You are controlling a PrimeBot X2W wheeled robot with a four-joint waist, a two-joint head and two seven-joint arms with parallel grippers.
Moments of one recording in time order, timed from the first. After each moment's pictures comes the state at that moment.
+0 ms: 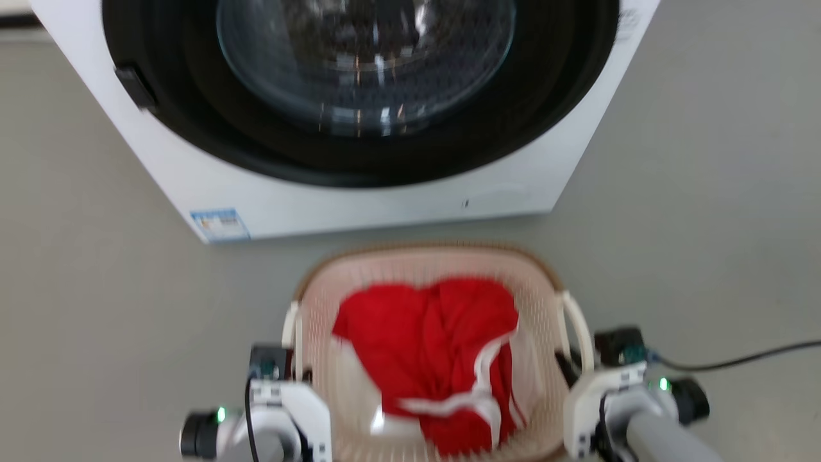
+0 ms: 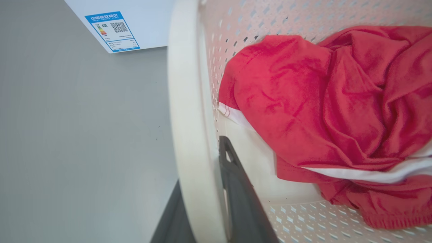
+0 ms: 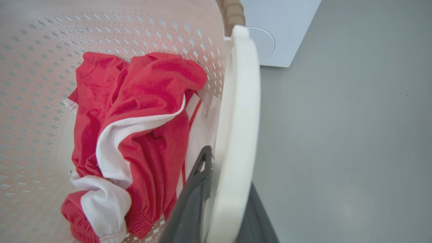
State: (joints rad) left arm -0.50 0.06 -0.88 1.18 -0.86 0.11 -0.25; right arm -0.46 -0.07 0.44 1.08 0.35 0.11 -0.12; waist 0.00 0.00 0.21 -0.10
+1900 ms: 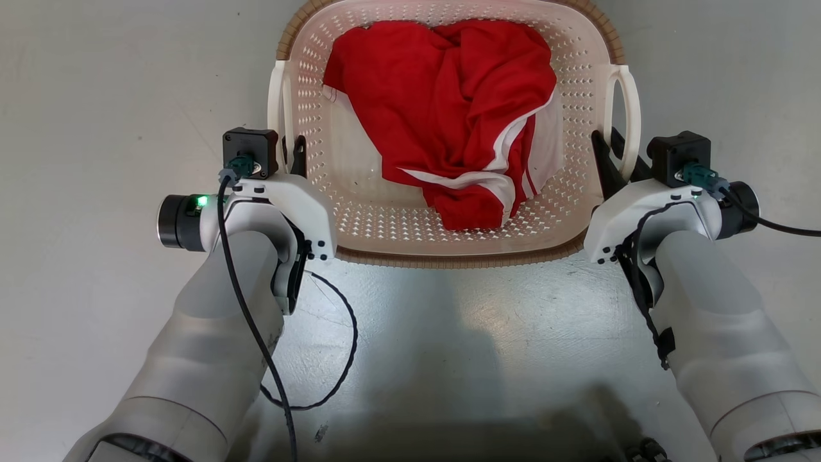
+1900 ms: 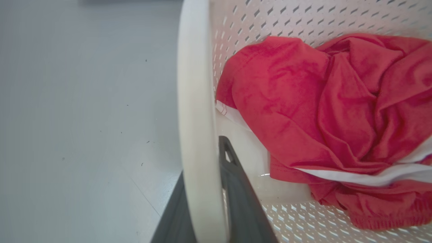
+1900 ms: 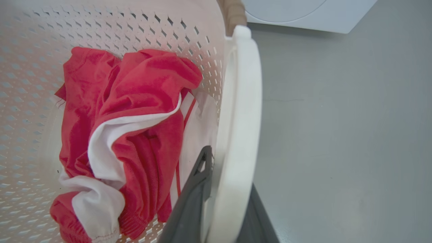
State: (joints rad) left arm -0.93 0.05 -0.57 1.09 -0.56 0.11 -0.25; right arm -0.87 -0.06 0.07 1.08 0.03 0.12 -0.25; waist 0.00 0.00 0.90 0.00
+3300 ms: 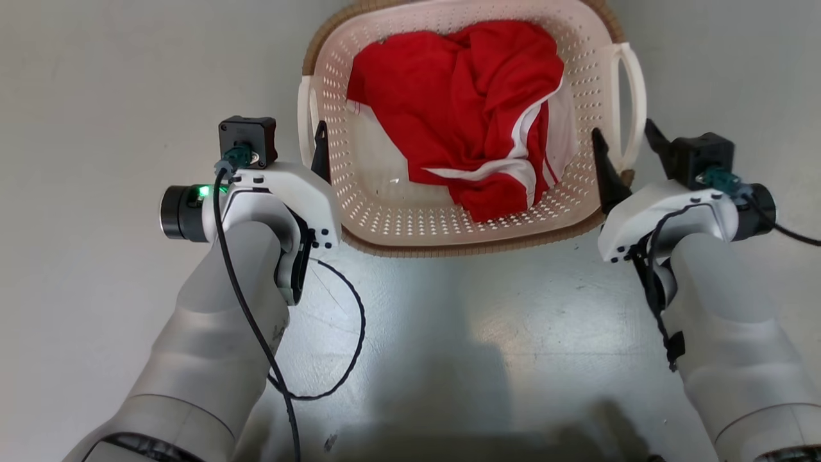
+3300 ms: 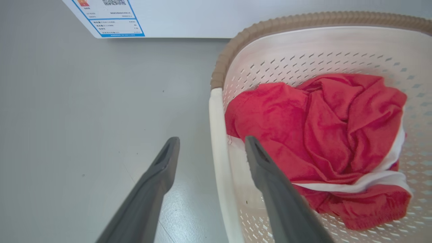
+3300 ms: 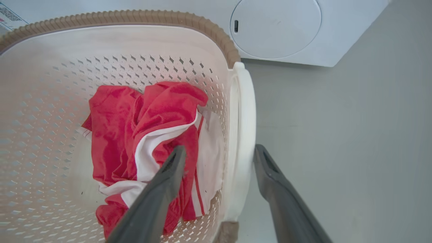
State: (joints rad) left arm -0.93 0.03 -0.47 1.06 -0.50 0.12 -0.26; right arm -0.82 -0.07 -0.04 1.00 -0.03 0.13 -0.25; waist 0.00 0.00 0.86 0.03
